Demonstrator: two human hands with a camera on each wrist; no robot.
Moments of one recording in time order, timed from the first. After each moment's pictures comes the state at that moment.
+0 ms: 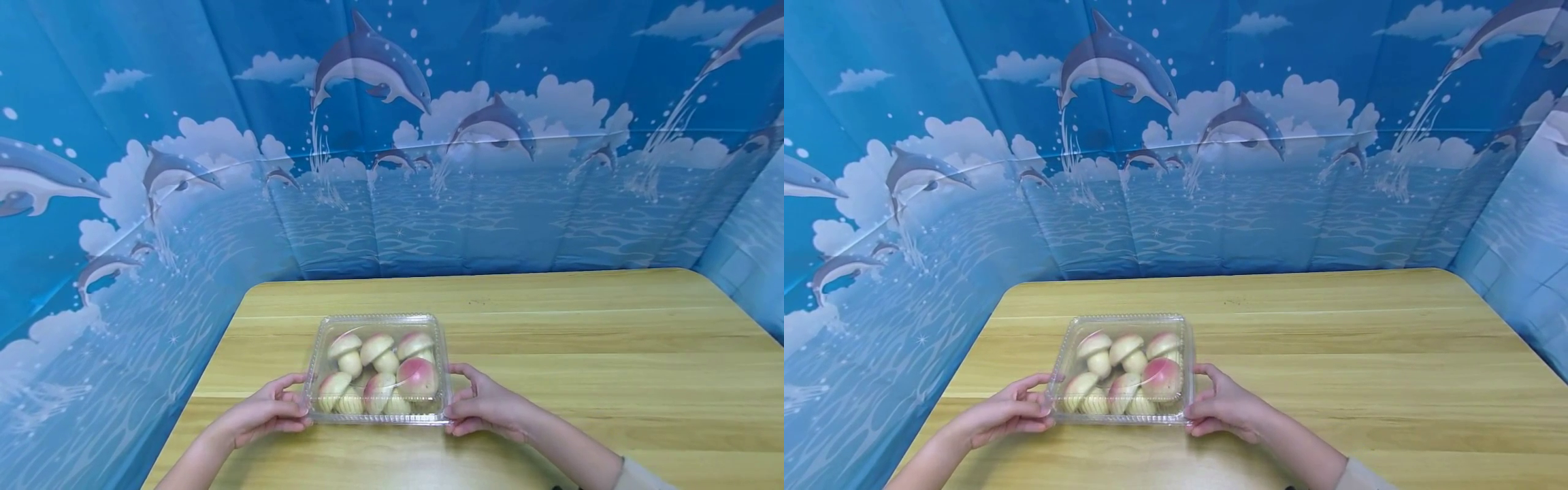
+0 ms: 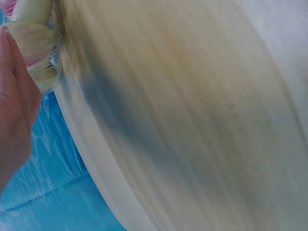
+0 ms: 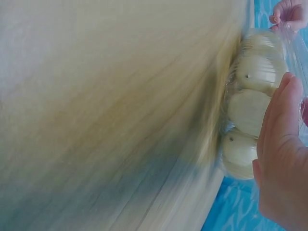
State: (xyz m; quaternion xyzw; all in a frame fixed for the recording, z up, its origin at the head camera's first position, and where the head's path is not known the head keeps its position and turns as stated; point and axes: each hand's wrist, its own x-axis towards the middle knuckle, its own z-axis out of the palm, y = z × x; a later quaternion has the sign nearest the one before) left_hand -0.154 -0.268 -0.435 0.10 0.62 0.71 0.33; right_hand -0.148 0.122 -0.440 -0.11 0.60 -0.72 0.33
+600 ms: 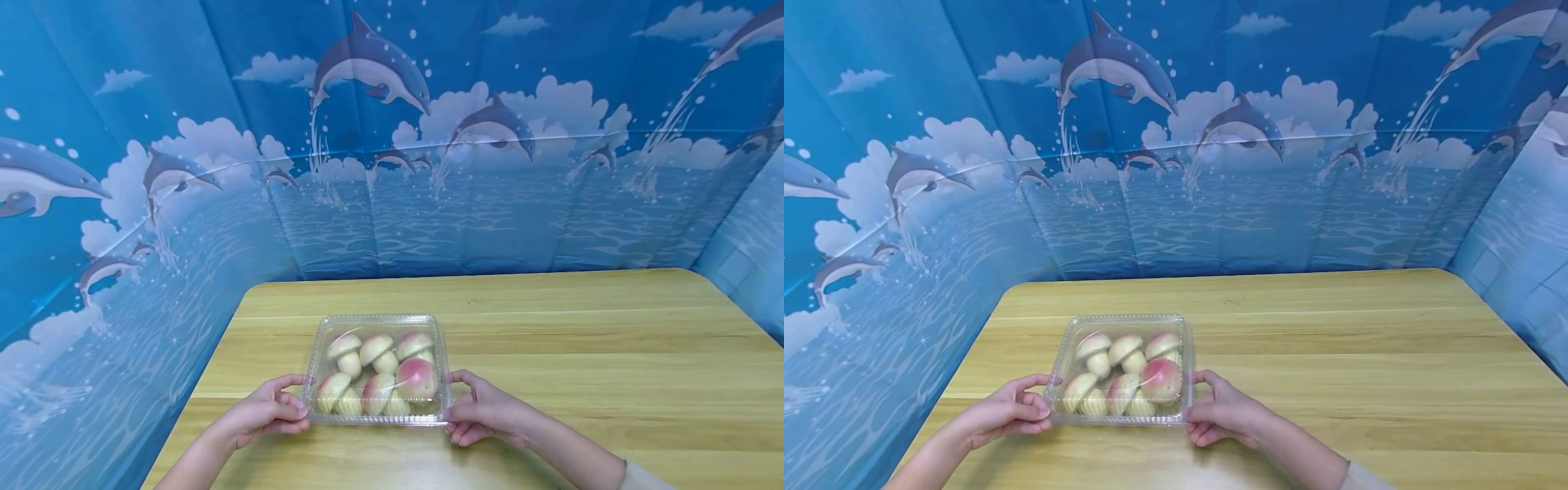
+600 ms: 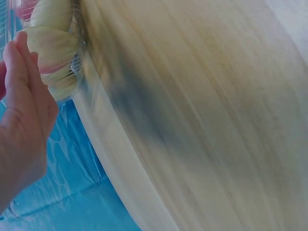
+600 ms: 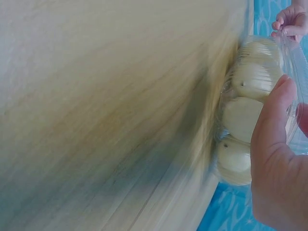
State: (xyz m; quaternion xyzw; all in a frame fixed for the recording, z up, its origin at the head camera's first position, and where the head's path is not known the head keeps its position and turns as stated) left_hand -0.150 -0.262 -0.426 0.07 0.67 0.68 0.30; right_hand -0.141 0.120 -0.436 -0.11 0.62 -0.70 0.33
